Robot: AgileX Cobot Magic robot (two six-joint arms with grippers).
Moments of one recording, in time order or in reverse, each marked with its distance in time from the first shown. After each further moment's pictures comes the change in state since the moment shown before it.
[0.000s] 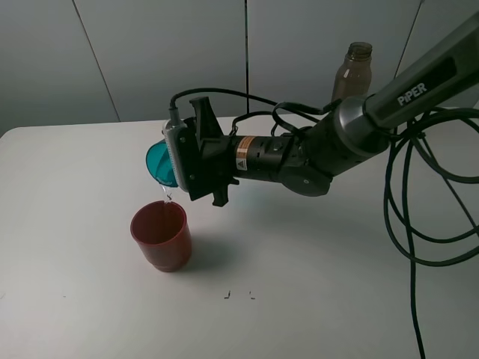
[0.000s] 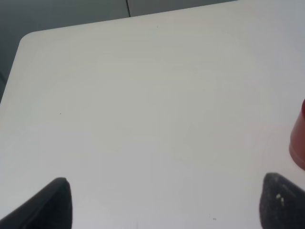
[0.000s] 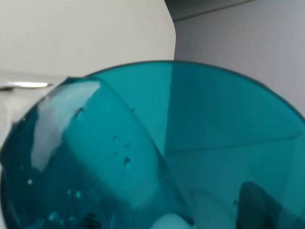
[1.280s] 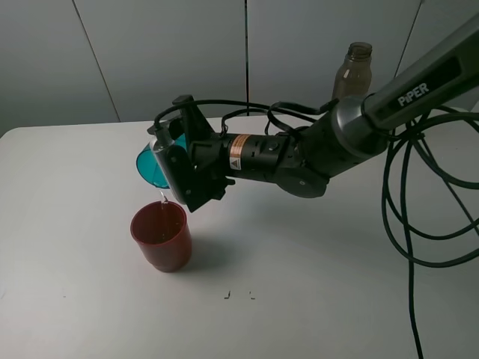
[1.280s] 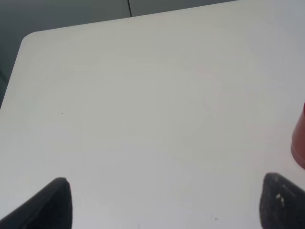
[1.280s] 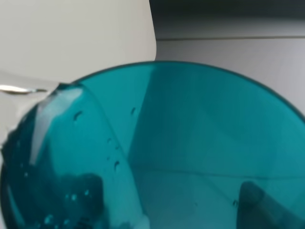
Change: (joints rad) left arm 0.000 0.000 0.000 0.006 0.000 0.000; right arm 0.028 -0.017 0.000 0.013 -0.035 -0.227
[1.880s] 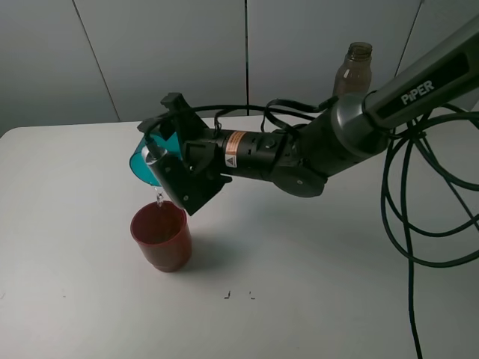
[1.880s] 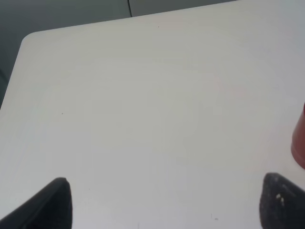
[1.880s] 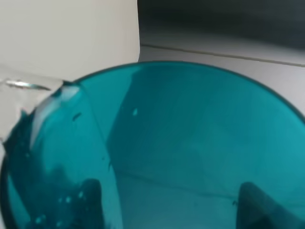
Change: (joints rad) left arm 0.000 0.000 0.000 0.000 0.000 0.000; right arm 0.018 -0.014 -0.005 0.010 -0.019 -0.143
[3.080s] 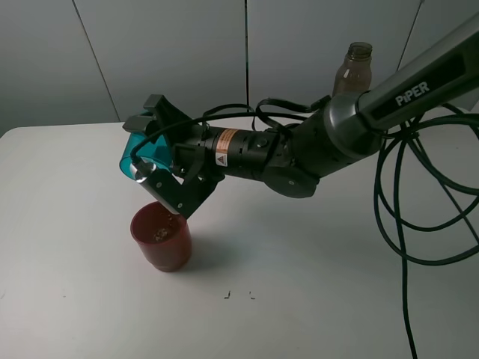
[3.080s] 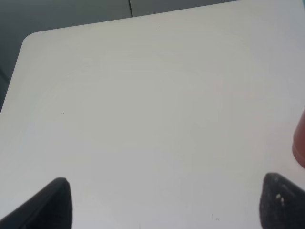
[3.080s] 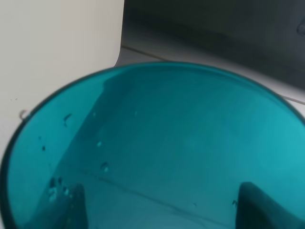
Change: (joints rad) left arm 0.000 0.000 0.000 0.002 0.000 0.000; right arm 0.030 -0.001 -0.018 0.025 -0.014 -0.181
